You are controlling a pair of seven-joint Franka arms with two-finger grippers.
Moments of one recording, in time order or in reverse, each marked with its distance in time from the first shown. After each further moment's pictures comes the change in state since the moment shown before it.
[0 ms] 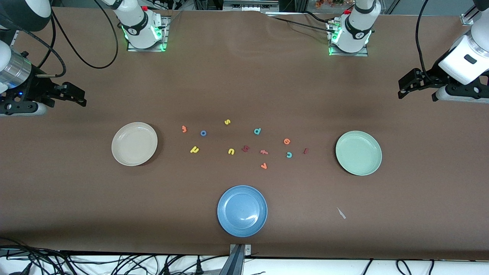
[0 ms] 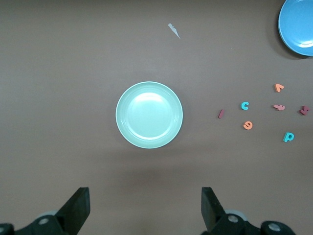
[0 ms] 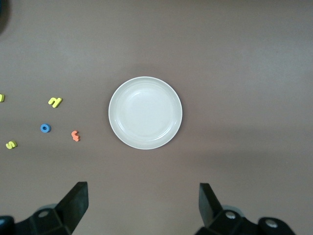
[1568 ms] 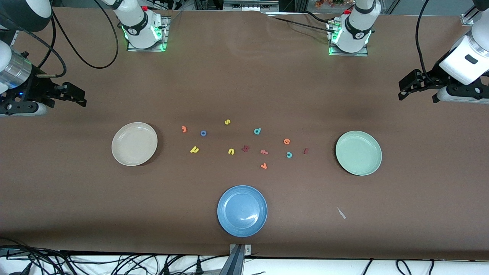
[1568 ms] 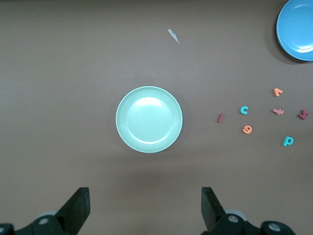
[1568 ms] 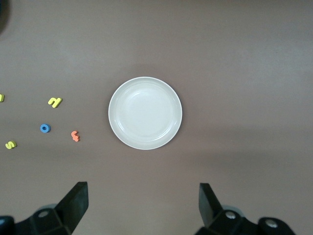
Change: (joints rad) left arm 0.000 0.001 -0.001 0.000 0.000 0.020 0.000; right arm 0.001 0.001 0.001 0.001 -0.002 0.001 0.000
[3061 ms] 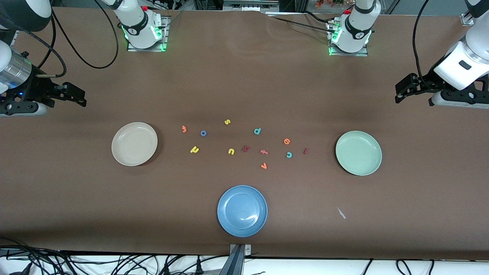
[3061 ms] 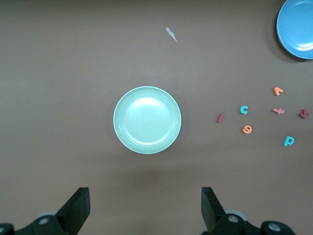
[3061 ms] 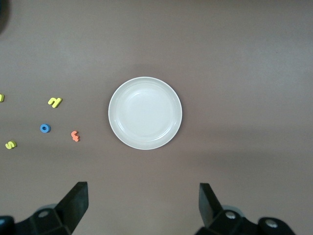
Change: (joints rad) left arm -0.005 0.018 -0.002 -0.001 0.000 0.011 0.000; right arm 0.000 0.000 0.000 0.000 0.000 0.000 0.000
